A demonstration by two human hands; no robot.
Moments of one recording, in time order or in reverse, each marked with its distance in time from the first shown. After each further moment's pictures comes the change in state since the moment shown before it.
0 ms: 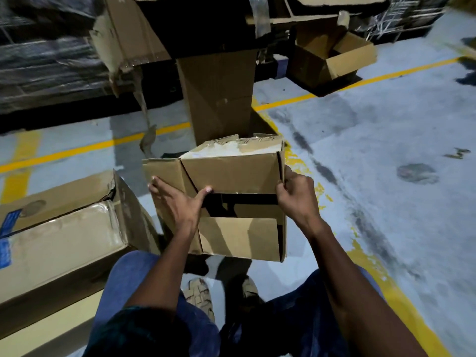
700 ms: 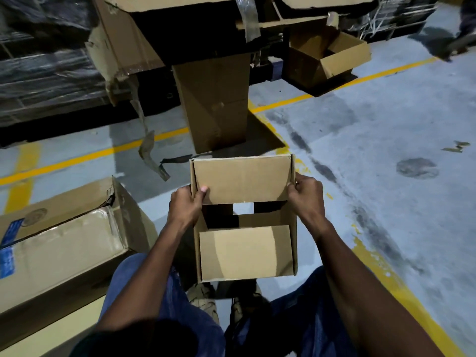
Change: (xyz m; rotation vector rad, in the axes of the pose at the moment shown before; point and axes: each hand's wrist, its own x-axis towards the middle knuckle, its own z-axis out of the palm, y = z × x) left_hand -0.013 0.035 -0.028 0.222 -0.284 0.258; right_hand -0.004 0.020 -0.009 0.006 0.088 0.191
